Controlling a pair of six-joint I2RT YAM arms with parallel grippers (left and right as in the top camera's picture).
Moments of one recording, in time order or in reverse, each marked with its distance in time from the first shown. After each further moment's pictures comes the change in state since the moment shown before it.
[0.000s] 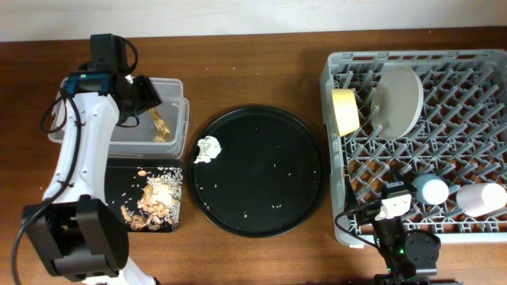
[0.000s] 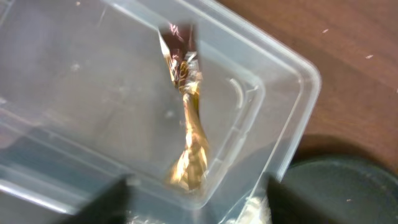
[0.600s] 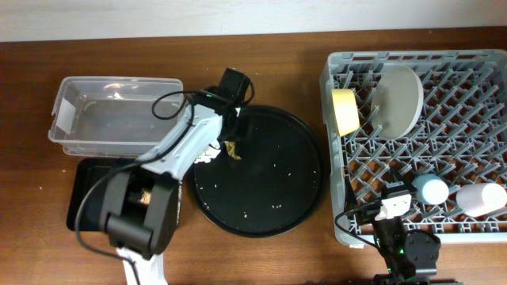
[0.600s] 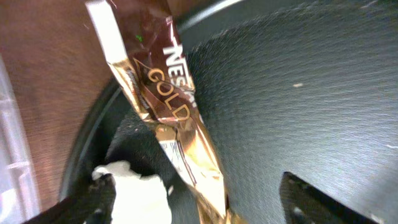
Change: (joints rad) left arm -0.481 0.195 -0.130 0.171 -0.080 0.188; right arm 0.000 0.000 0.000 0.000 0.000 0.000
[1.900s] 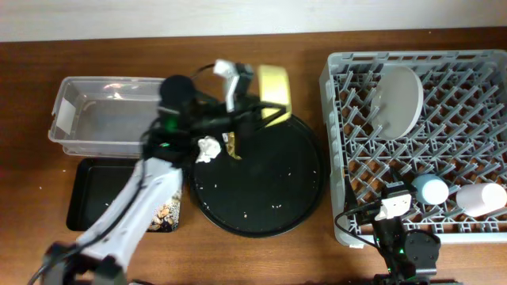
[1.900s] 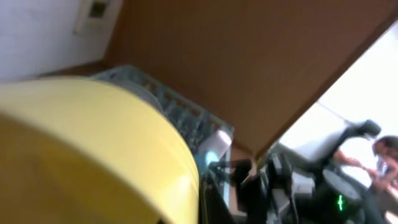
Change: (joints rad) left arm 0.065 -0.489 -0.466 1.227 1.141 -0.280; right arm 0.000 0.000 0.000 -0.001 0.000 0.000
